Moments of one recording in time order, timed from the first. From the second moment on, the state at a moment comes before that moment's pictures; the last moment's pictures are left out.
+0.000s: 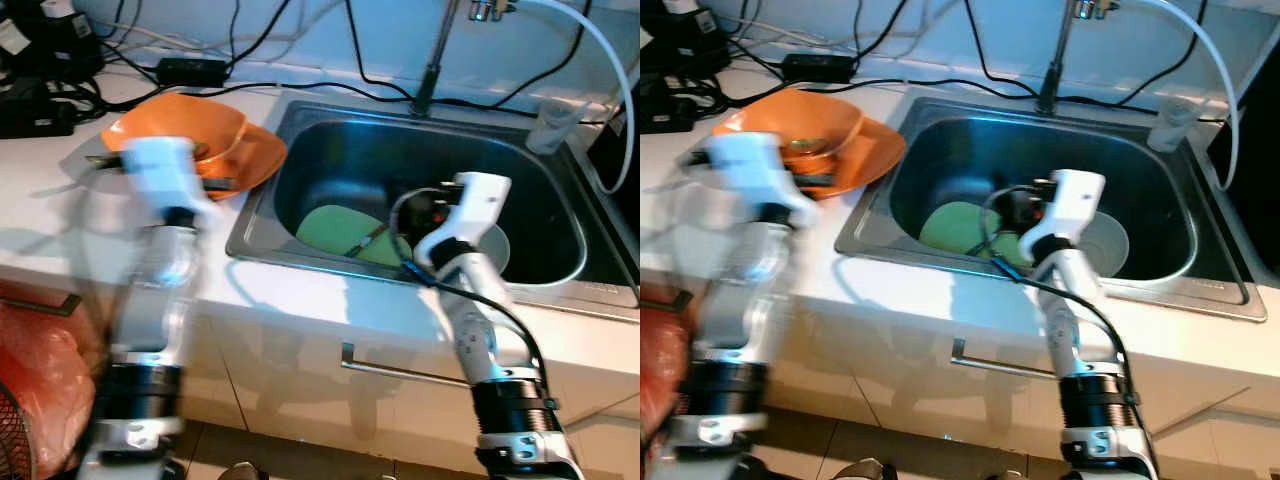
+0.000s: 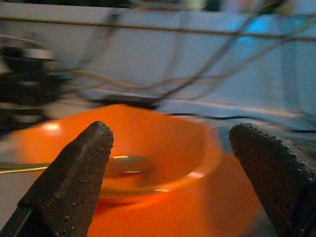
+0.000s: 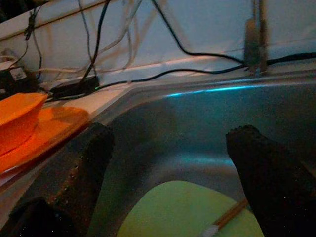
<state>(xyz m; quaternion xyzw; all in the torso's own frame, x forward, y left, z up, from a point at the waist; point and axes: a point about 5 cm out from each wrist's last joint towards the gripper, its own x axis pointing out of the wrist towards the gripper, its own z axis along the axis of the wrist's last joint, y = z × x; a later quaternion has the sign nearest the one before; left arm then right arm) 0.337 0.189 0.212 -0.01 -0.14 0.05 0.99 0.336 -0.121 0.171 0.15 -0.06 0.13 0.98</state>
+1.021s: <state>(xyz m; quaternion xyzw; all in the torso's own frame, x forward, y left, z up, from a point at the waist) 0.363 0.269 0.200 -0.17 -0.10 0.20 0.96 0.336 -0.115 0.173 0.15 -0.05 0.14 0.98</state>
